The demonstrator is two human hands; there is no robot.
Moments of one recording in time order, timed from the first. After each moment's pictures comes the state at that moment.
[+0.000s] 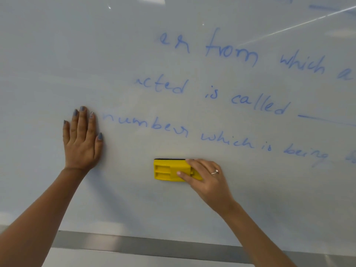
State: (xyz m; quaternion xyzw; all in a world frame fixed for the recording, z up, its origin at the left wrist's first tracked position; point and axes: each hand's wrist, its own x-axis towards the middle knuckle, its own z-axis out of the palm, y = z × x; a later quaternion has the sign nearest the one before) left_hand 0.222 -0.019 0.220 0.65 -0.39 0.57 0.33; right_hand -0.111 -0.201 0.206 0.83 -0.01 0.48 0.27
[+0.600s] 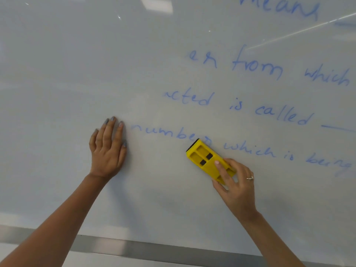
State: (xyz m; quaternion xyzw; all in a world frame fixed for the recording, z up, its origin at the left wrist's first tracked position) left_hand 0.230 -0.011 0.225 0.62 -0.41 0.59 0.32; right_hand -0.108 -0.187 0.217 0.79 -0.11 0.56 0.21
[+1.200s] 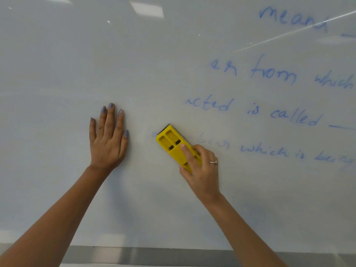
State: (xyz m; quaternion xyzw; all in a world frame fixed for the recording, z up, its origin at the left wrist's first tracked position) left_hand 0.276 0.013 0.269 0.62 -0.41 0.59 0.32; right_hand 0.022 -0.102 0.249 0.79 -0.17 0.56 0.19
